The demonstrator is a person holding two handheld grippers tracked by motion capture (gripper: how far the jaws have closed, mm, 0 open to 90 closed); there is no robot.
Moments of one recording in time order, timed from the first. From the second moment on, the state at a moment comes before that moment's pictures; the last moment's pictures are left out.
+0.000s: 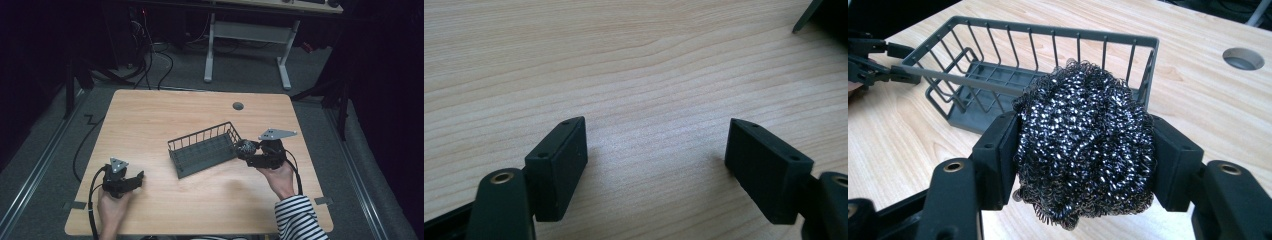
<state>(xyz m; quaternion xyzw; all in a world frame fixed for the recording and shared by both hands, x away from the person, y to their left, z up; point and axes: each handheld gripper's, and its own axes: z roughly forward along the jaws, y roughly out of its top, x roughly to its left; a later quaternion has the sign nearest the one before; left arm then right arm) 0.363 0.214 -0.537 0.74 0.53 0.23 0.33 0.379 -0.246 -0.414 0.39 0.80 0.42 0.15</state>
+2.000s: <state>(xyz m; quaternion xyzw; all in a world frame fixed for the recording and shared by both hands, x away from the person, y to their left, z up) 0.364 0.213 -0.537 0.74 0.53 0.23 0.33 0.459 -0.175 -0.441 0.40 0.84 0.34 0.13</state>
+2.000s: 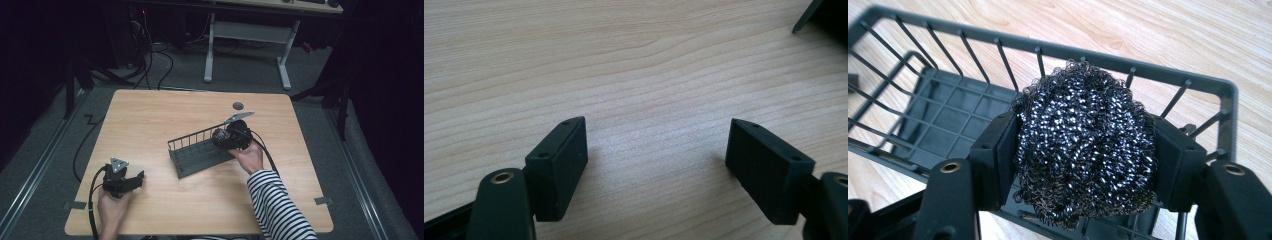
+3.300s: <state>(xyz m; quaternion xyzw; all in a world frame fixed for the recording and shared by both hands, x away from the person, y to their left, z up) 0.364 0.213 -0.537 0.75 0.53 0.23 0.33 0.423 -0.230 -0.417 0.43 0.79 0.41 0.15</state>
